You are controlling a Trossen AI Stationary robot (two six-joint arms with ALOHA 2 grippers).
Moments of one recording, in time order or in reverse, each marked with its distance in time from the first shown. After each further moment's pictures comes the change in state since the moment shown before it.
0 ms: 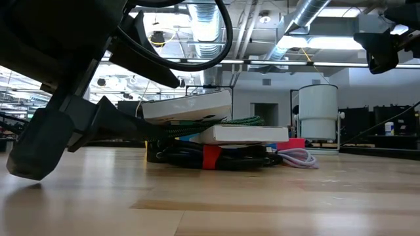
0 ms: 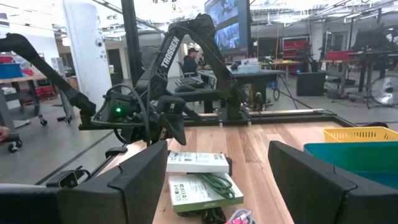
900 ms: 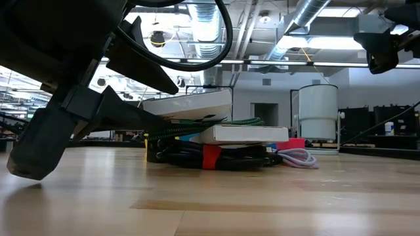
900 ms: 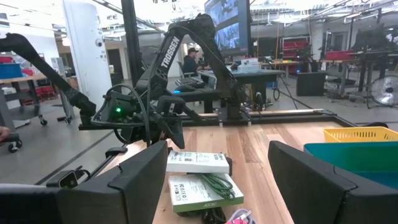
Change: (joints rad) left arm 0.000 0.000 0.000 0.000 -0.002 0.000; right arm 0.000 0.000 0.000 0.000 0.000 0.000
